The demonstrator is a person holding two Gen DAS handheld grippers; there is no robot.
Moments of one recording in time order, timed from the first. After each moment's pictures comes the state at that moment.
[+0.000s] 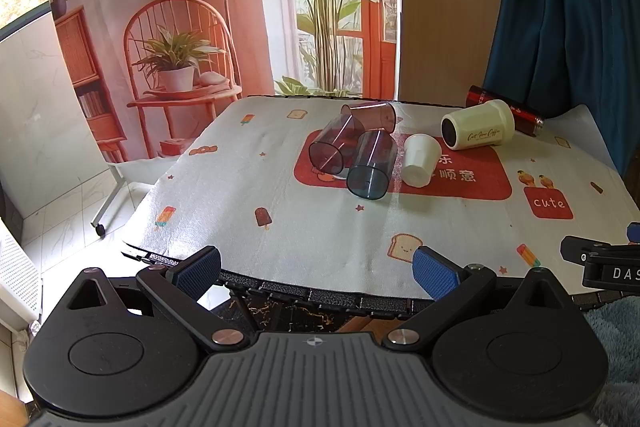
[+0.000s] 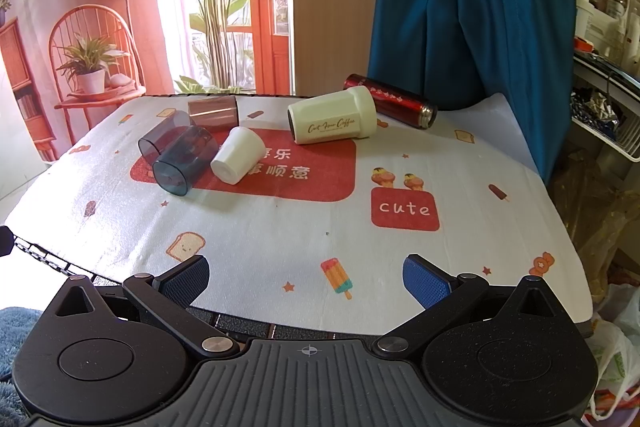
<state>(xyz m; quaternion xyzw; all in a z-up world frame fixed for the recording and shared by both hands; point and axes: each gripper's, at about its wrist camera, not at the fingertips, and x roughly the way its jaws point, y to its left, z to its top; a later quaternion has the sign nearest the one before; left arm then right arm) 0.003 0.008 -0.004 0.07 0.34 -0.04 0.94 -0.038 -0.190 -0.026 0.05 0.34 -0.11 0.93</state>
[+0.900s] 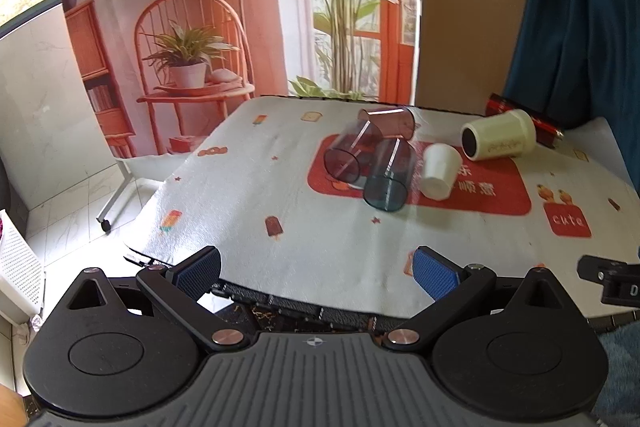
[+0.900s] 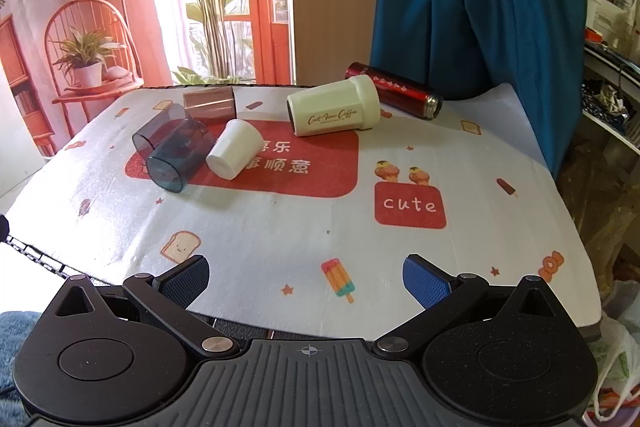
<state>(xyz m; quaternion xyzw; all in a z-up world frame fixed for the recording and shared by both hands) 0.032 0.017 -0.008 0.05 0.34 -0.01 0.94 -0.016 -0.201 -0.033 0.06 0.36 -0.11 0.93</state>
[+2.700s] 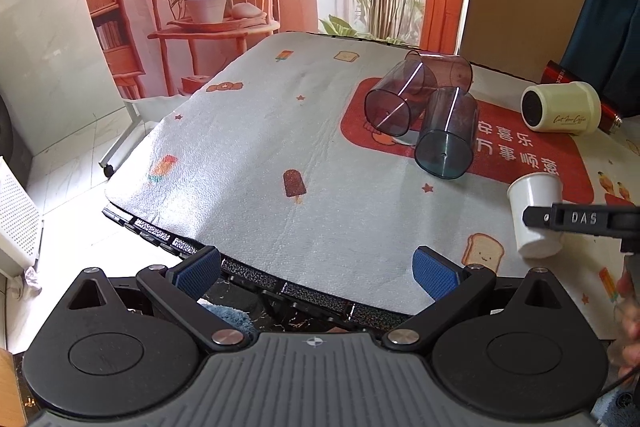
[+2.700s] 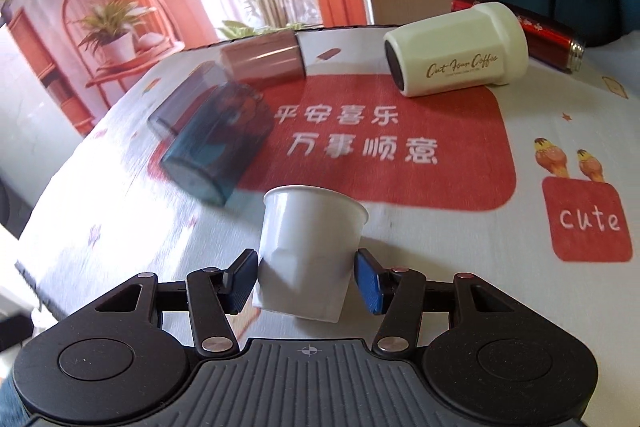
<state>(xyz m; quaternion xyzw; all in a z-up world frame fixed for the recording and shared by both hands) 0.097 0.042 -0.078 0.02 0.42 0.02 0.91 0.140 -0.183 -0.116 0.13 0.42 0.00 0.90</state>
